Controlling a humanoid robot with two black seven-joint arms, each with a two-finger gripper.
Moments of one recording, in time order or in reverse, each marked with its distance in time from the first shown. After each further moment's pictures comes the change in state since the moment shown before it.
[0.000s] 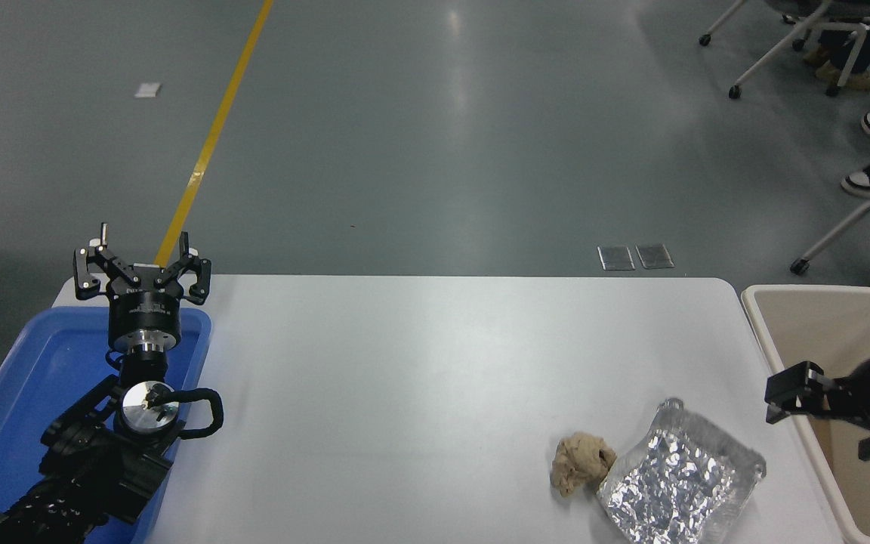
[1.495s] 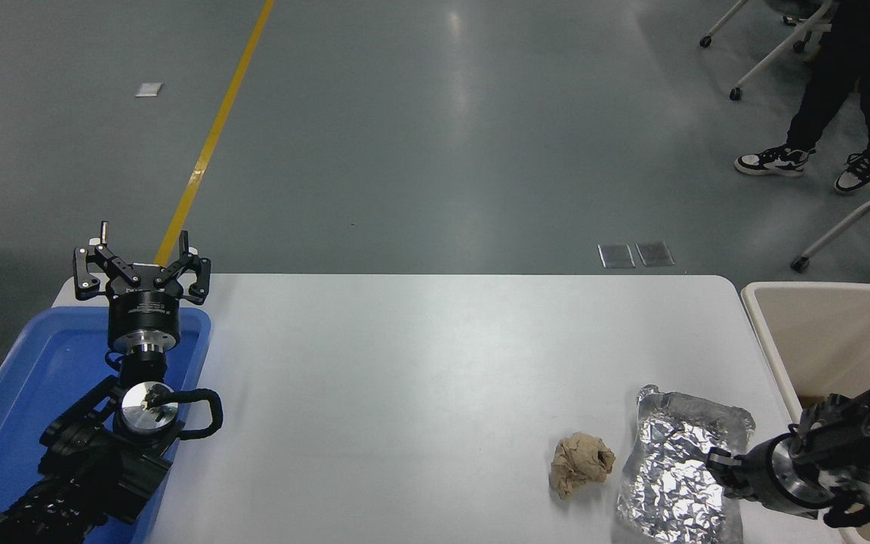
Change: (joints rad) left arm 0.000 0.000 0.000 0.000 0.000 0.001 -0.001; right arm -0.314 0.039 0.165 -0.175 0.021 -0.229 -0.008
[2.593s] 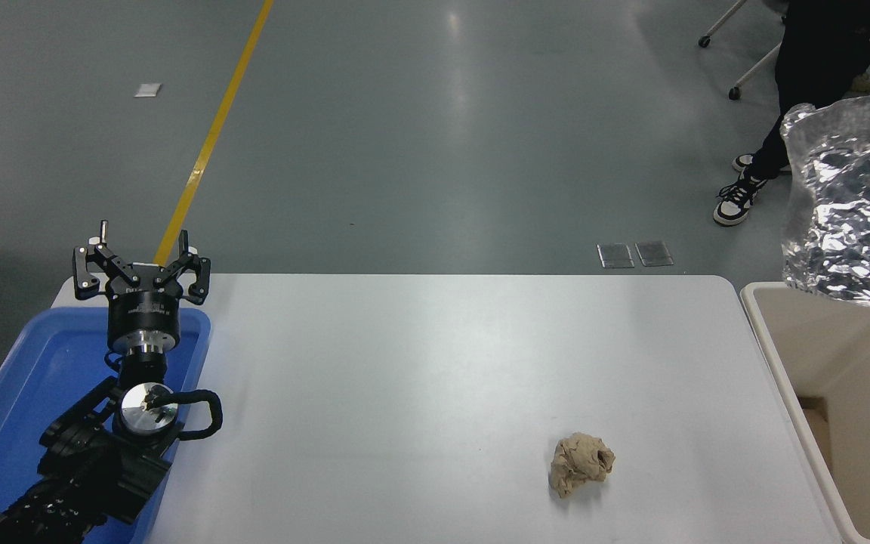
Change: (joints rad) left arm 0.000 0.002 0.000 0.000 0.001 -0.001 0.001; right arm 1.191 -0.104 -0.562 -0.032 -0.186 0.620 -0.004
